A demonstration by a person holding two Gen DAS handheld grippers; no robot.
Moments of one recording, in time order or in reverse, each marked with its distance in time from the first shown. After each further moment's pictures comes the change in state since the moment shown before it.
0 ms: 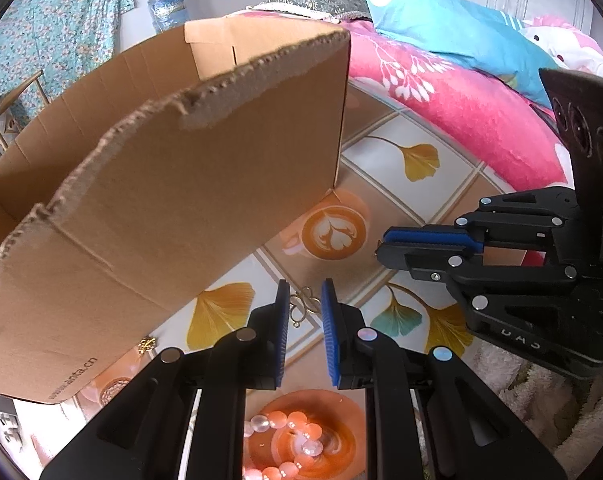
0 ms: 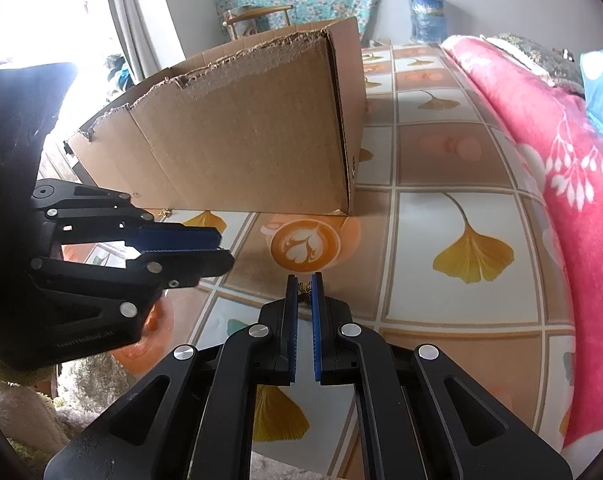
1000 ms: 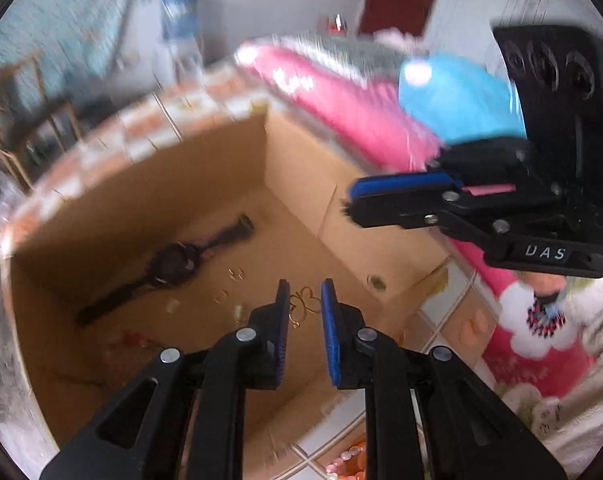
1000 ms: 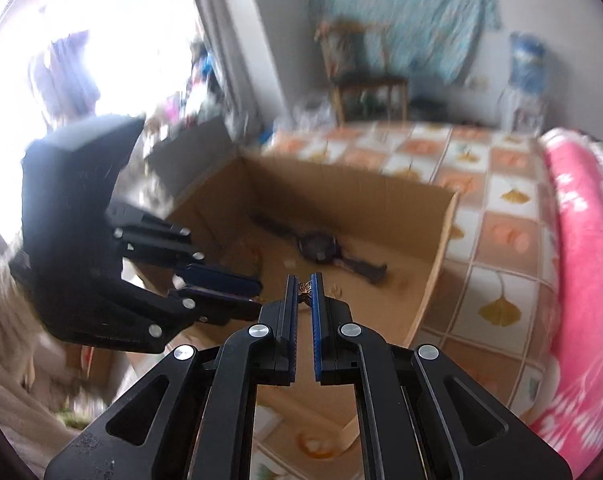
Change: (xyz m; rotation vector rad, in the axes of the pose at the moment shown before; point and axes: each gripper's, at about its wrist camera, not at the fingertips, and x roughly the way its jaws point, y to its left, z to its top) left arm -0.039 0.118 0.099 -0.095 0.013 -0.173; right arm 0.013 0.008 0.198 -0.244 0.075 0.265
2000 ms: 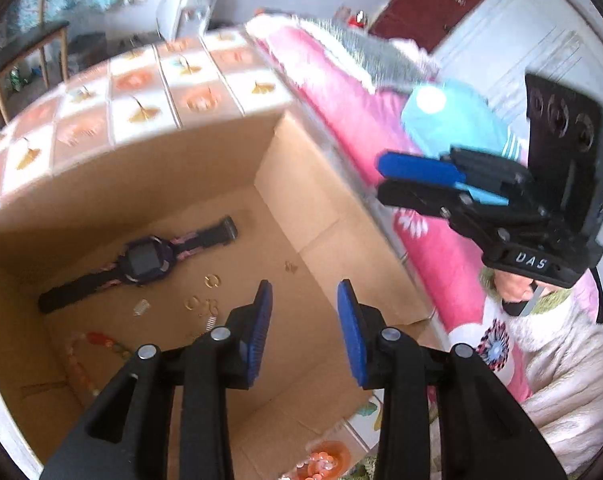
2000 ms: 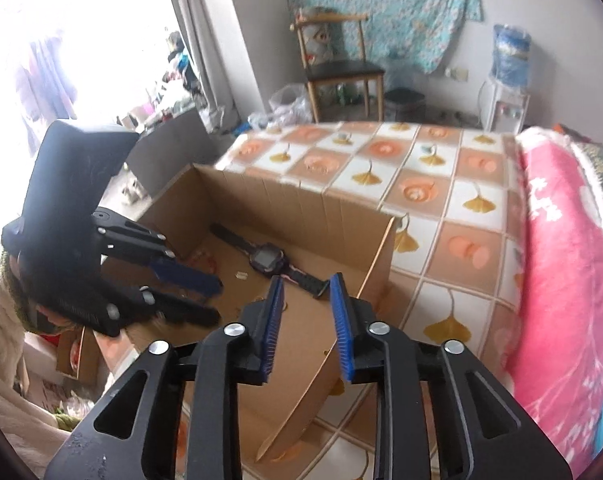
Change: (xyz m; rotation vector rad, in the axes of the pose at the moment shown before) left arm -0.015 0.034 0.028 -0.215 0.006 -0.167; right arm -0.030 -0.037 0.022 0.031 -0.025 -0.078
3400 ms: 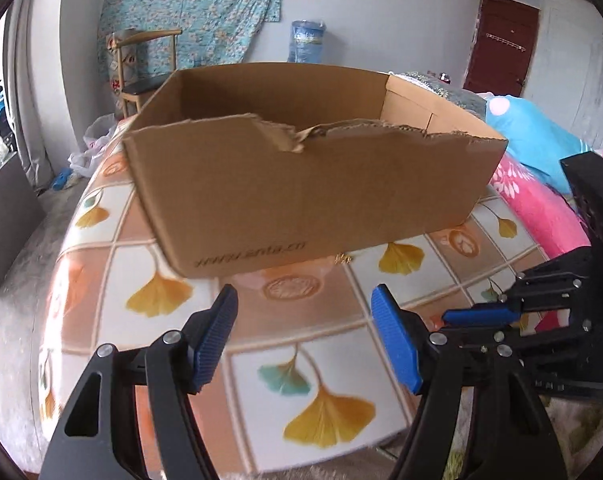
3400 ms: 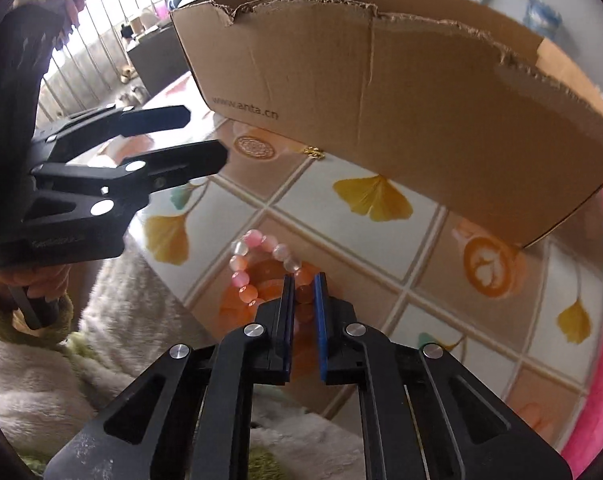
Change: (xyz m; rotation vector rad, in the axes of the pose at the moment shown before) left arm 0.000 0.006 -0.229 -0.051 -0.356 0.450; right arm 0.077 0.163 -0.175 -0.097 0.248 -0.095
